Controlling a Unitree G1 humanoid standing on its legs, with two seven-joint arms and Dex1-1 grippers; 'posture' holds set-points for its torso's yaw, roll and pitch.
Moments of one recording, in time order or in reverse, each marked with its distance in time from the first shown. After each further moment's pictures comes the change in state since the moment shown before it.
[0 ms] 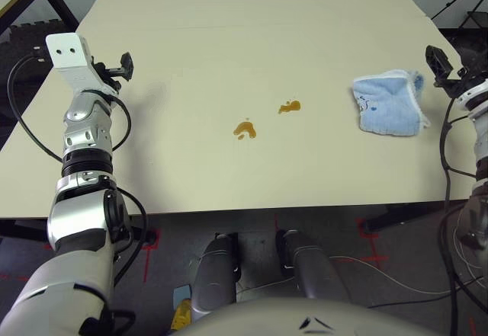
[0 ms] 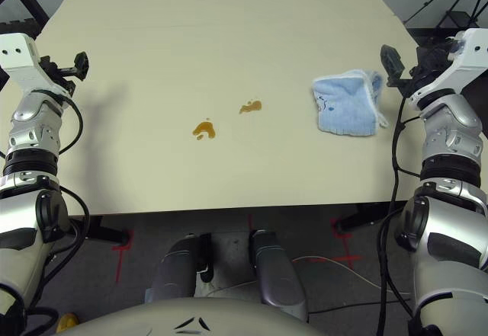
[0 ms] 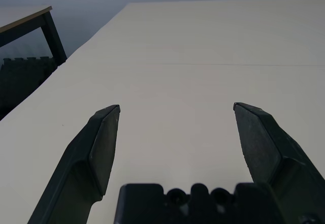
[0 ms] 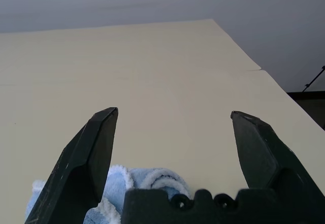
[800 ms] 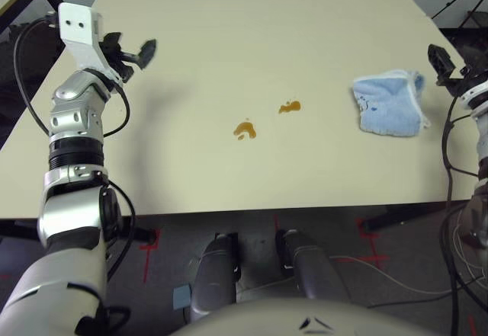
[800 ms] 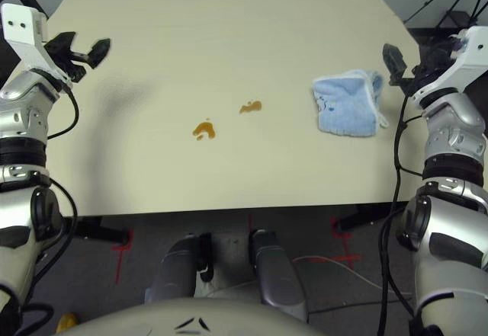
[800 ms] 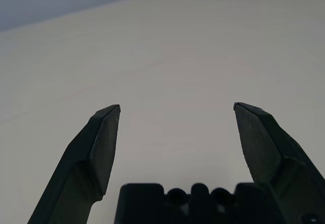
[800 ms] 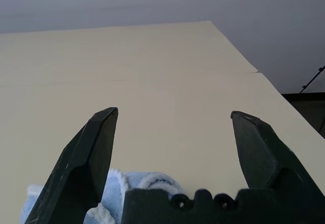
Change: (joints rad) left arm -0.004 0.081 -0.202 -0.384 -0.093 0.409 -0.627; right arm -0.010 -0.012 0.001 0.000 0.000 0.003 0.000
